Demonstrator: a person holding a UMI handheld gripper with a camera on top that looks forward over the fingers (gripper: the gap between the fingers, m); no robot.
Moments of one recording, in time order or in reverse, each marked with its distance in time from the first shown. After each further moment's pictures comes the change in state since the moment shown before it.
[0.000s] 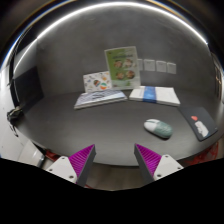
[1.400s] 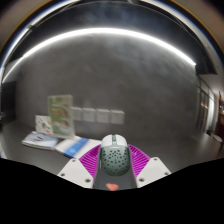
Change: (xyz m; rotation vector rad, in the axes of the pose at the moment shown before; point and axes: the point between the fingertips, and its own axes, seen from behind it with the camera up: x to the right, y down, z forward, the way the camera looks) arm 0.380 -0.237 -0.029 0.397 0.230 -0.108
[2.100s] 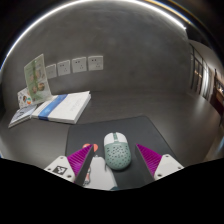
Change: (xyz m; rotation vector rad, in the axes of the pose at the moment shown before) arm 0.068 0.199 0.021 -0.420 0.093 0.125
